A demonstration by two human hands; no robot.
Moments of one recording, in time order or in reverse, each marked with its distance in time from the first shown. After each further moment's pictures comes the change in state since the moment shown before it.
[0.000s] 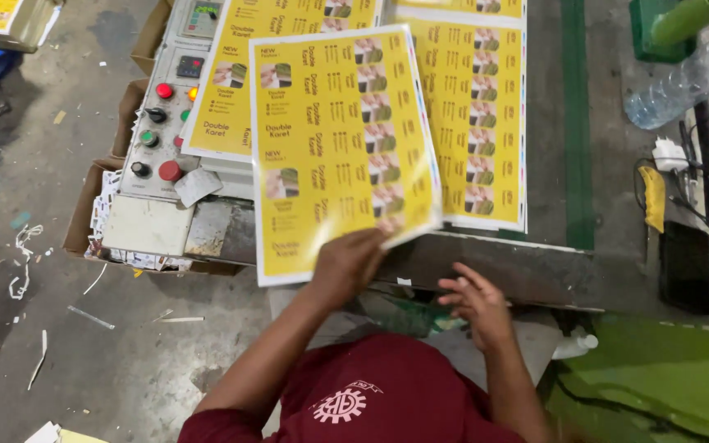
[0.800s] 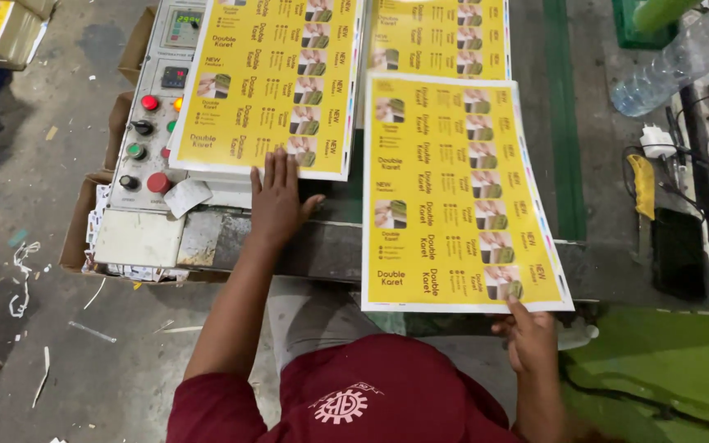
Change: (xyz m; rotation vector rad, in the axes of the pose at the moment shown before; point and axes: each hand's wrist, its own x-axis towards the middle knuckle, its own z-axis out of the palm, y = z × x) left_hand 0.035 -0.167 -0.005 0.686 -0.353 -0.243; right_hand -0.038 0.007 -0.074 0.166 0.294 -0.145
